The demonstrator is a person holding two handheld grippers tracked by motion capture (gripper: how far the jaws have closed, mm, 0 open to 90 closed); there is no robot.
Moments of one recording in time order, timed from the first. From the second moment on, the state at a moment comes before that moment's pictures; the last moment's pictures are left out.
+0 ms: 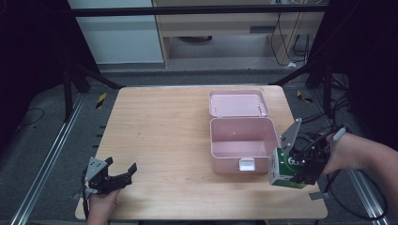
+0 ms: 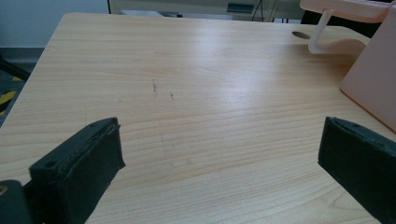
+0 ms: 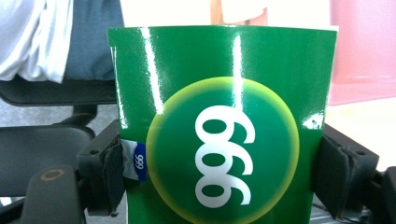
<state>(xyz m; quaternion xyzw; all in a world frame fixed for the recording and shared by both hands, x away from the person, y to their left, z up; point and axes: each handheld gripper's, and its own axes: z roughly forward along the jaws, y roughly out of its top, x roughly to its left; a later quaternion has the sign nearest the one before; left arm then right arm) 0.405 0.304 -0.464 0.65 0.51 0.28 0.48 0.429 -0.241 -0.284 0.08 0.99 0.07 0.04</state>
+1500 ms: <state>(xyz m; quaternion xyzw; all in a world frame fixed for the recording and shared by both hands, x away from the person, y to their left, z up) 0.406 0.302 -0.464 0.66 0.50 0.27 0.49 0.528 -0.192 -0.288 0.02 0.99 0.05 0.10</state>
